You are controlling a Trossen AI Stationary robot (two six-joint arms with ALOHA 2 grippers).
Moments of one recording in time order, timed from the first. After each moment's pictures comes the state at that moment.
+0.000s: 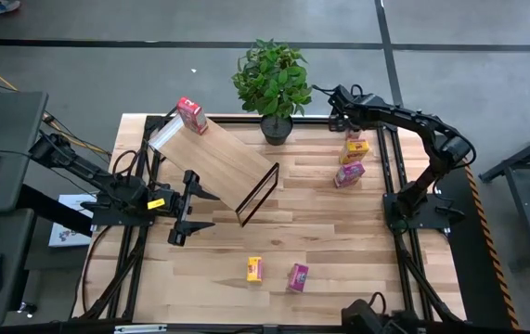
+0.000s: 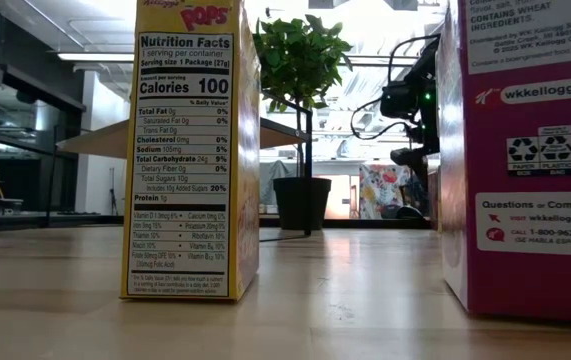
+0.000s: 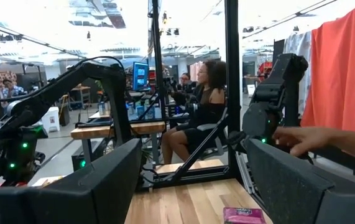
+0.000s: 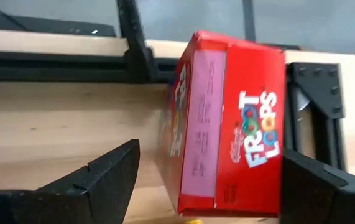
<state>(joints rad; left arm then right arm) -0.46 0.85 0.48 0.60 -0.30 0.13 -0.86 1.64 1.13 -0.82 0.43 0.64</state>
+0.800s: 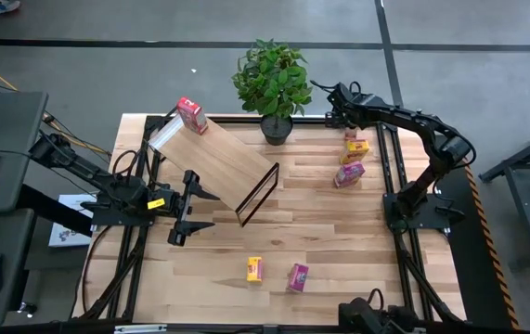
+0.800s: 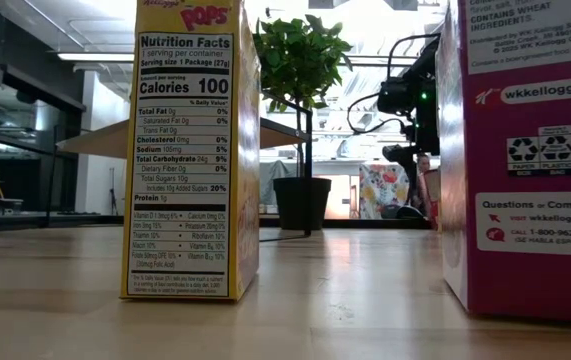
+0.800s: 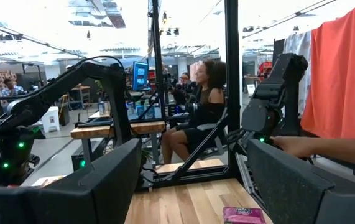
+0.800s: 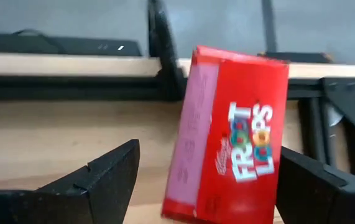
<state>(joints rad) -0.46 0.85 0.48 0.59 -0.30 0.13 -0.86 1.64 1.13 -0.72 0.43 0.64</state>
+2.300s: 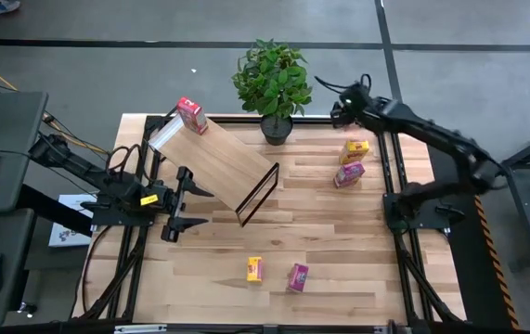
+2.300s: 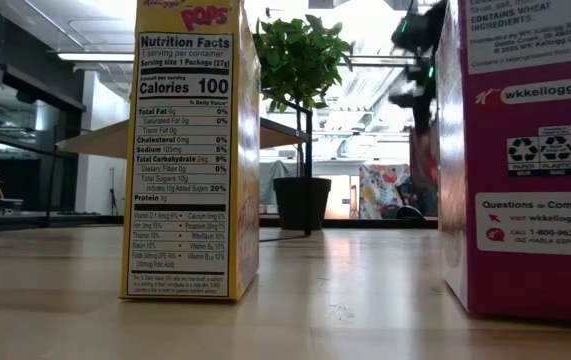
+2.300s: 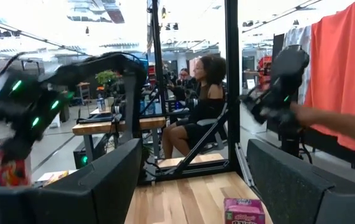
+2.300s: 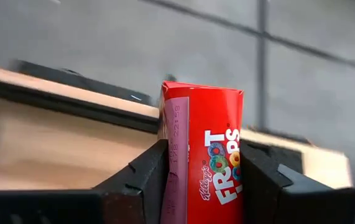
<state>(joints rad) -0.46 0.74 0.48 0.46 -0.30 0.13 -0.70 1.30 1.13 -0.76 0.54 0.39</state>
